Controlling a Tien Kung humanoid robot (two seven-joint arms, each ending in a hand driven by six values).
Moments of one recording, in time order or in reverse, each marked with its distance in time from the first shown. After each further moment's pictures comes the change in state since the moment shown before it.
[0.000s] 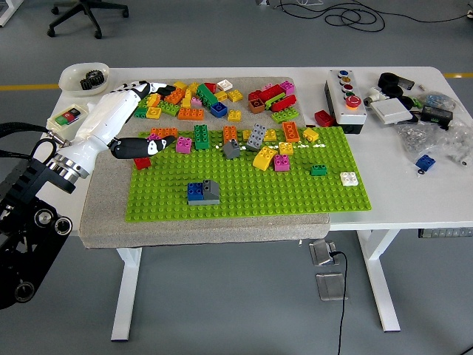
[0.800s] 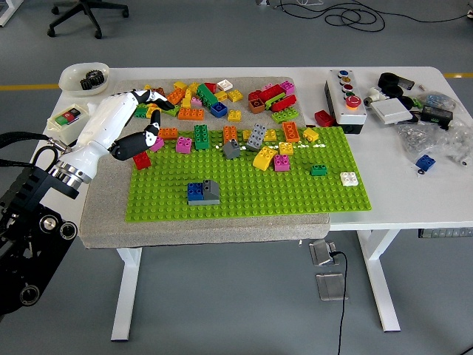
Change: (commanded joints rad) left arm 0.022 -0.019 0.006 0.025 -0.038 0.035 -0.021; right arm -0.001 -0.003 0.002 0.000 -0.004 0.001 0.000
